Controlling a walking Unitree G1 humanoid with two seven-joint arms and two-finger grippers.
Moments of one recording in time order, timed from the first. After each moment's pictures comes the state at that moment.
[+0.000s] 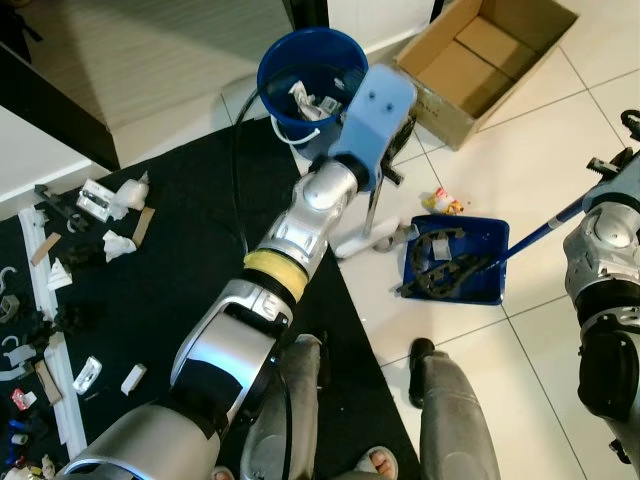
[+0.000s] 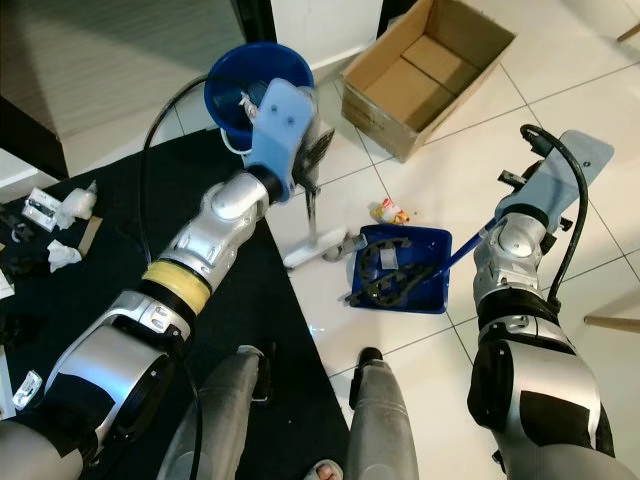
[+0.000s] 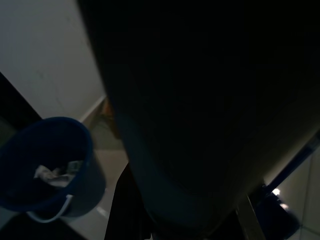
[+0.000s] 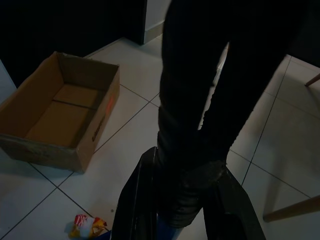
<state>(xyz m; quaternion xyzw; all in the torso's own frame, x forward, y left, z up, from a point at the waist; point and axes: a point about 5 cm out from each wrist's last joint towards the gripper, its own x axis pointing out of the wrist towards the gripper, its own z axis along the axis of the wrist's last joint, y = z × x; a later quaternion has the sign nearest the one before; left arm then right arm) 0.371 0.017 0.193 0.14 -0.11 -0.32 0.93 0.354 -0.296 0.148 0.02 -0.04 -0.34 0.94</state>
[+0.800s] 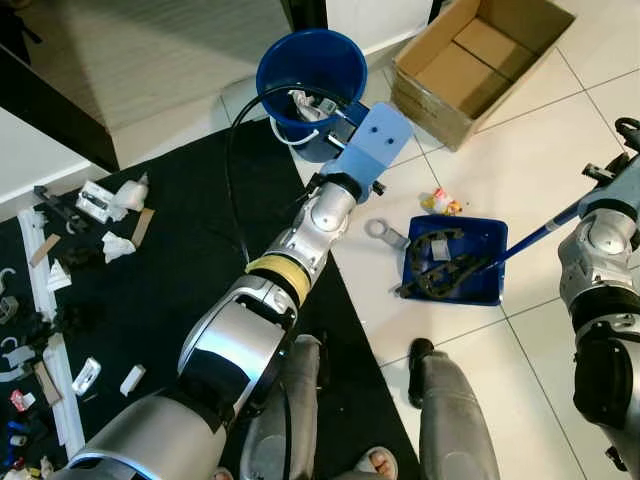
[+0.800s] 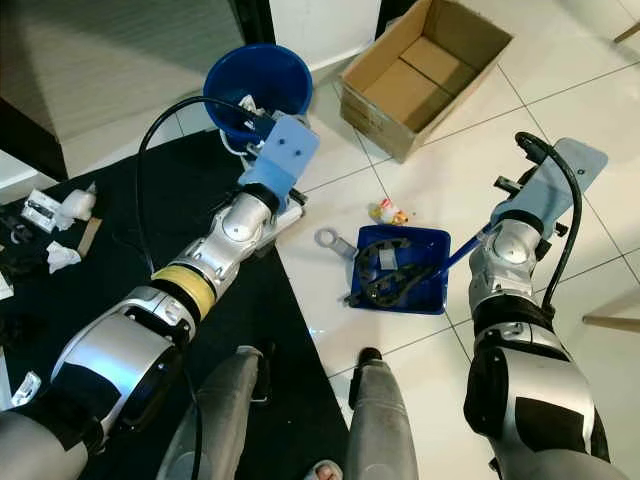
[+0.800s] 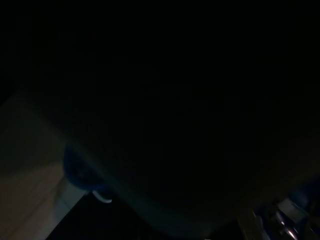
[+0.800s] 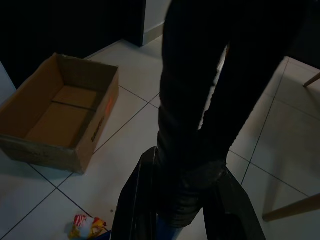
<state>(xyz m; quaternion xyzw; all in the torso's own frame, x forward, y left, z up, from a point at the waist) 0.377 0.021 0.174 0.19 -0.12 -0.17 0.96 0.351 -0.292 0.142 0.01 -0.04 -0.34 0.94</state>
